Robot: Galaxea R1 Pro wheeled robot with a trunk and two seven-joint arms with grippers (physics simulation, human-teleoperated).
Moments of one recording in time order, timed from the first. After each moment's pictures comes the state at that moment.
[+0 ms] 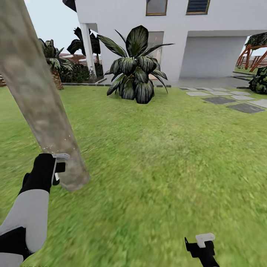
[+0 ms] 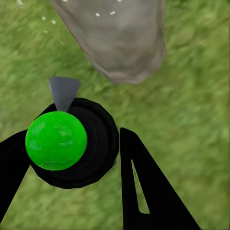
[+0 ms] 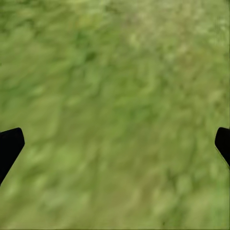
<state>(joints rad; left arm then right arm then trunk) -0.94 0.10 0.39 -0.92 -0.50 0.97 -0.13 -0.44 -0.11 -0.09 -0.15 0.23 -0.46 -0.08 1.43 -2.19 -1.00</state>
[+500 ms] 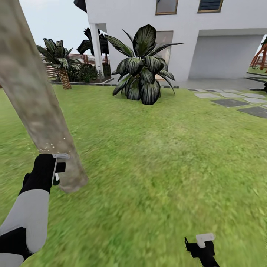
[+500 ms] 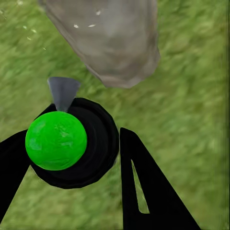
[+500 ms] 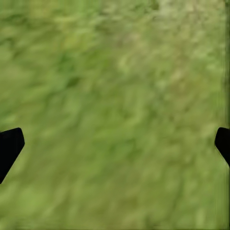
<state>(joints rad) -0.94 0.10 0.39 -0.93 -0.50 0.97 -0.13 -0.44 -0.11 -0.09 -0.15 0.23 -0.46 -0.08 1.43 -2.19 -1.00</state>
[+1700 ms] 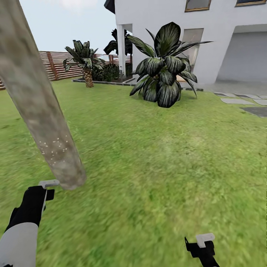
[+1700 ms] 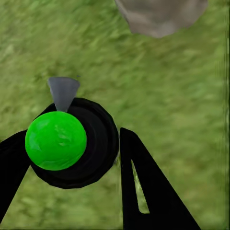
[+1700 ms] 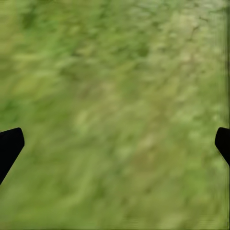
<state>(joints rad) -0.69 0.12 0.52 -0.92 -0.50 0.75 -0.07 -0.44 -0.11 -0.09 -0.15 0.23 -0.46 -0.08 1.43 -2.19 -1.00</state>
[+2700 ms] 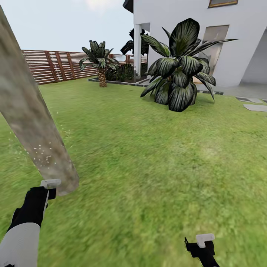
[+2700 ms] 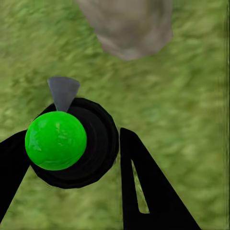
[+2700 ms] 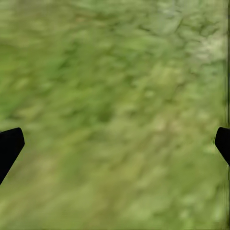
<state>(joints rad) -0.69 0.11 0.52 -0.91 -0.50 0.69 -0.07 -0.44 -0.11 -0.09 -0.15 0.23 -0.46 -0.08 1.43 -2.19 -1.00</state>
